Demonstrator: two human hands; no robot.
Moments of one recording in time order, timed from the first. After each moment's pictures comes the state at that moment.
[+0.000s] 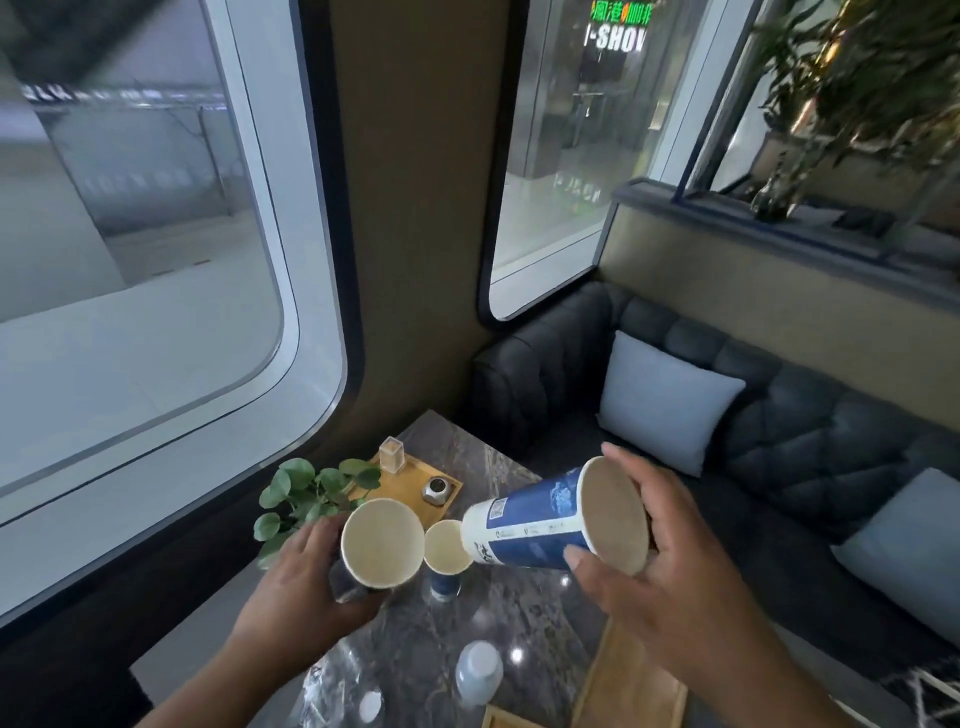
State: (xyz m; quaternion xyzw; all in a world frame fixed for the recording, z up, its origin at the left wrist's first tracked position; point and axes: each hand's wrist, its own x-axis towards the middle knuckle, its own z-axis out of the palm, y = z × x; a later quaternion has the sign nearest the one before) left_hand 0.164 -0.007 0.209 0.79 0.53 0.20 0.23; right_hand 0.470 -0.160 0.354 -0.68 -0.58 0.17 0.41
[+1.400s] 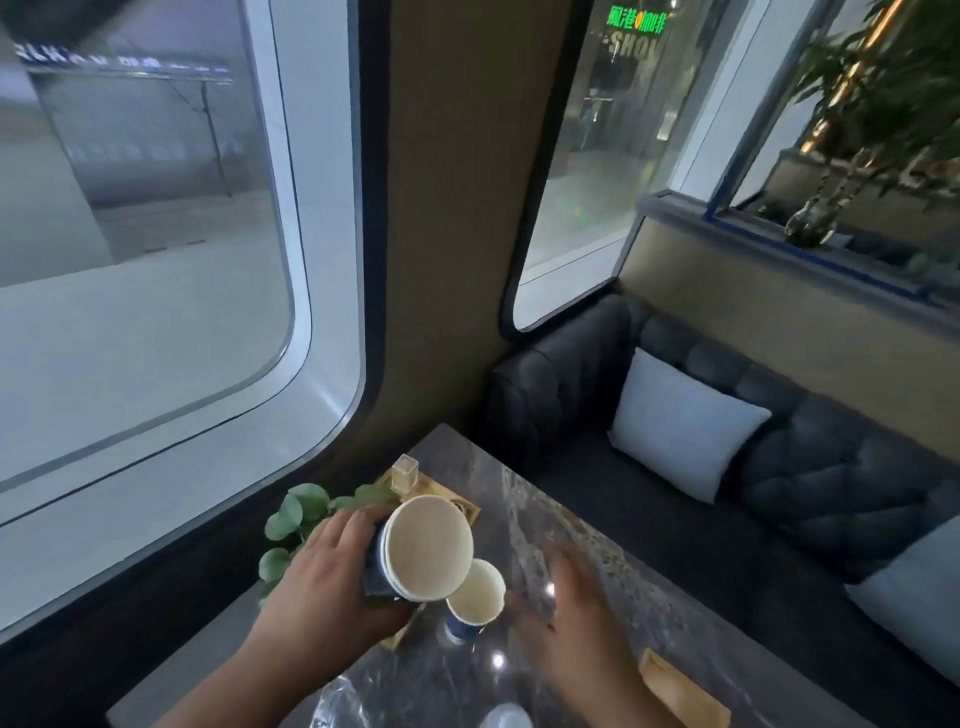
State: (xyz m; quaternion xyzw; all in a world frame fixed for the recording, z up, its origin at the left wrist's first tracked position) left_hand 0.168 0.057 0.222 0.82 0.47 0.25 0.22; right_hand 0.433 -0.045 0.189 -0.78 -0.56 0.16 0.24
